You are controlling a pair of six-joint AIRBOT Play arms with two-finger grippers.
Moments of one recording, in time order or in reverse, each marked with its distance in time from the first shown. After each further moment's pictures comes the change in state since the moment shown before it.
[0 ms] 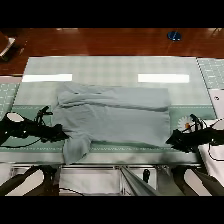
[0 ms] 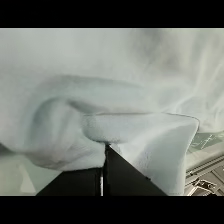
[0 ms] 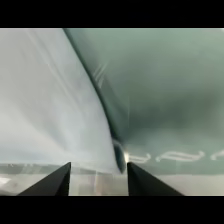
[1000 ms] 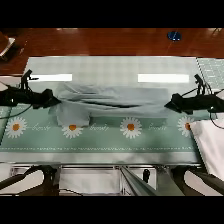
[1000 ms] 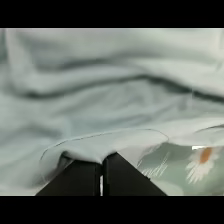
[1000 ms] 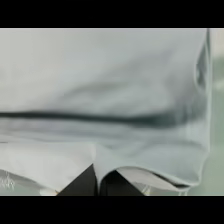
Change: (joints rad) left arm -0.029 -0.156 0.534 -0.130 0.022 -0.073; right arm 0.170 -0.230 0.462 0.255 -0.210 -0.104
